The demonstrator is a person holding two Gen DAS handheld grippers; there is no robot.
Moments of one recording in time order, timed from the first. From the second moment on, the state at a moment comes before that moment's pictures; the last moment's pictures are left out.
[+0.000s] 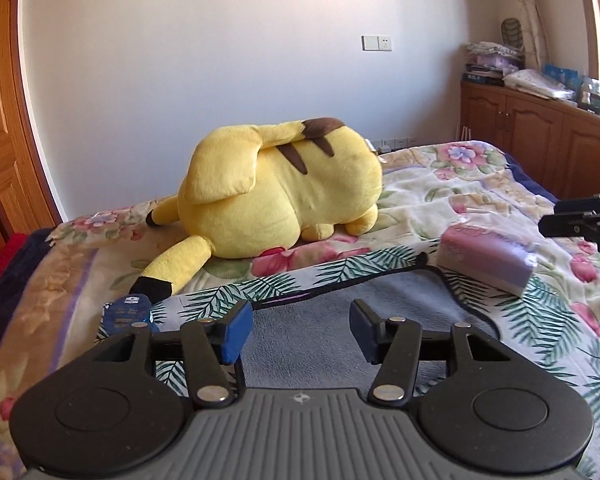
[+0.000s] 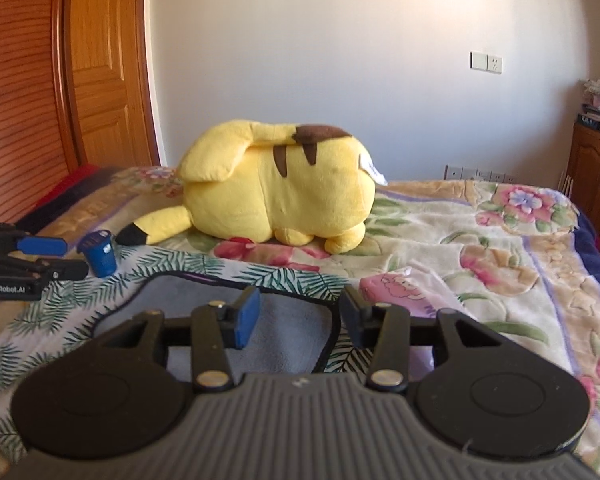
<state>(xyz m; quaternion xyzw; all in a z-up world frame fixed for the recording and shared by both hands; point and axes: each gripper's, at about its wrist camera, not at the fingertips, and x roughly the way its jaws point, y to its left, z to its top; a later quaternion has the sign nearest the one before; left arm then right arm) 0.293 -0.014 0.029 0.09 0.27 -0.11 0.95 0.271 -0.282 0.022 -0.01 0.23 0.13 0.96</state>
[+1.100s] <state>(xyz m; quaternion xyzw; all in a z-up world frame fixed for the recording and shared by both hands) 0.145 -0.046 0.129 0.08 0.20 -0.12 0.97 0.150 -0.270 0.083 -0.02 0.20 0.12 0.97</state>
